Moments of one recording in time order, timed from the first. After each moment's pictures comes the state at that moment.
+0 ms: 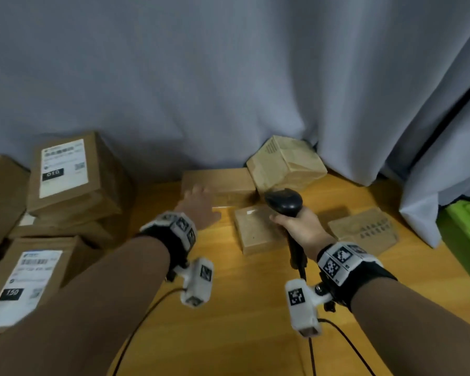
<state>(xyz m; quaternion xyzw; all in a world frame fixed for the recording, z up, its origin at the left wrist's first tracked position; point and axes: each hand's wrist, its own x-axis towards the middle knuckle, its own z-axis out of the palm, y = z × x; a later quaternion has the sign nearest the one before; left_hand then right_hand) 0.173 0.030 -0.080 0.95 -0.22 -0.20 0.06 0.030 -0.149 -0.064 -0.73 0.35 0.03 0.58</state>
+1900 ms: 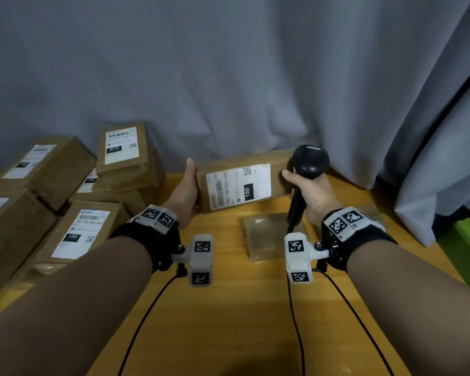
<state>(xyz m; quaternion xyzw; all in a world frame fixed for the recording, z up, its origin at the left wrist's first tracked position) 0.084 0.094 -0.007 0.69 0.11 -0.24 0.67 0.004 -0.130 0.001 -0.61 0.31 -0.11 0.72</state>
